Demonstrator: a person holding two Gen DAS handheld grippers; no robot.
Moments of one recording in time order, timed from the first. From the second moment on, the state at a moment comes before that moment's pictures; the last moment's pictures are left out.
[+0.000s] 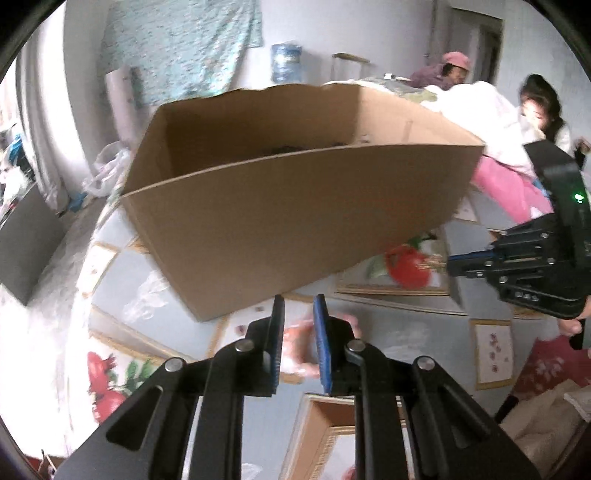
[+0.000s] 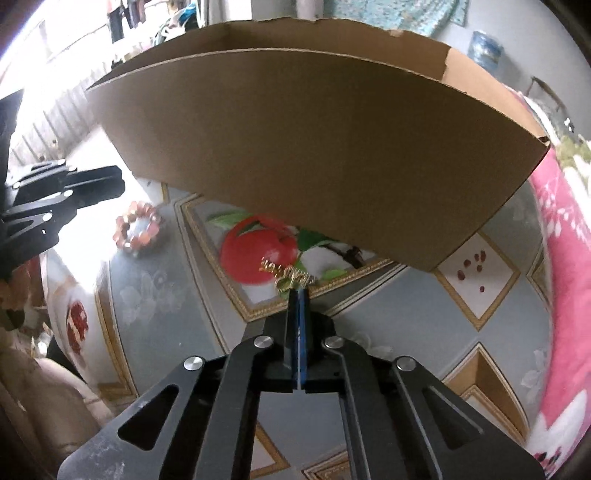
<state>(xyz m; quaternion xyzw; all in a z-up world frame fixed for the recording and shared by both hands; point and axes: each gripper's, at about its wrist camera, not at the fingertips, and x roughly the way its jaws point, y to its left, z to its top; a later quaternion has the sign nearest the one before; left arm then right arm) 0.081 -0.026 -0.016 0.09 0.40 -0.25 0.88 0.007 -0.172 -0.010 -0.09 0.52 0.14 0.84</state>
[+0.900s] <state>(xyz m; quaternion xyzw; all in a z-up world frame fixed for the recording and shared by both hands) 0.069 -0.080 -0.035 0.12 0.42 -0.30 0.85 0.019 -0.153 -0.009 -0.08 0.50 0.13 0.85</state>
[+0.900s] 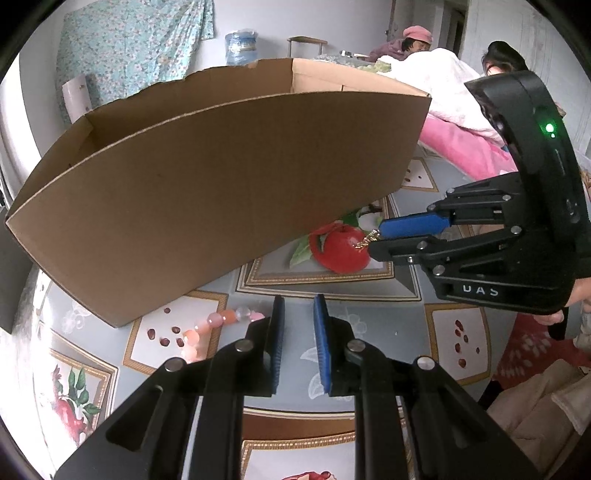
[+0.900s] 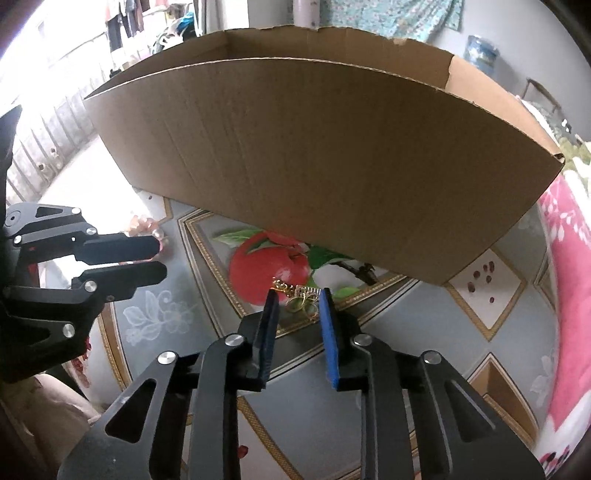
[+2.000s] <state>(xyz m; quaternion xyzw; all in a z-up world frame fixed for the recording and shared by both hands) 0.096 -0.152 -0.046 0.15 0.41 -0.37 0.82 -0.013 -0.226 -0.020 0.00 0.49 0.15 0.86</state>
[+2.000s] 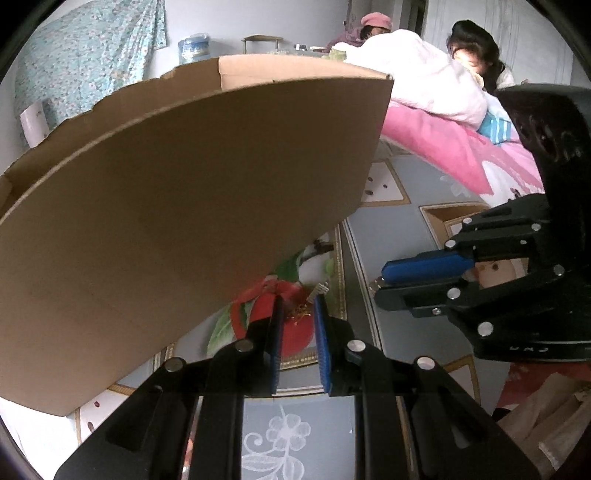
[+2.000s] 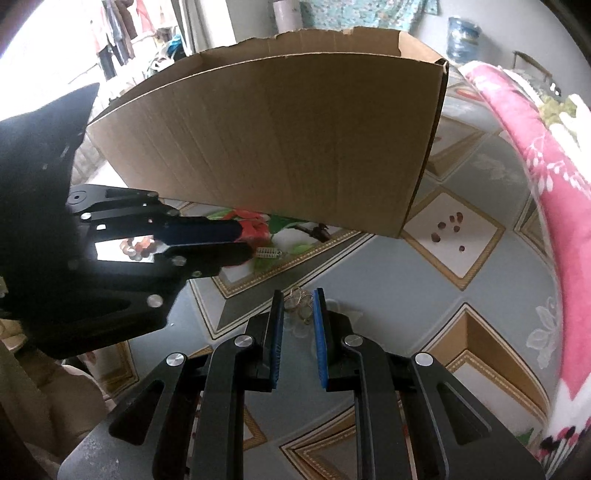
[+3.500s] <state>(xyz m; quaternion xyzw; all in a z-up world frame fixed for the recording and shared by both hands) 0.037 -0.137 0.003 0.24 0.28 -0.34 0.86 -0.040 -0.239 0.043 -0.02 0.41 0.17 0.90</state>
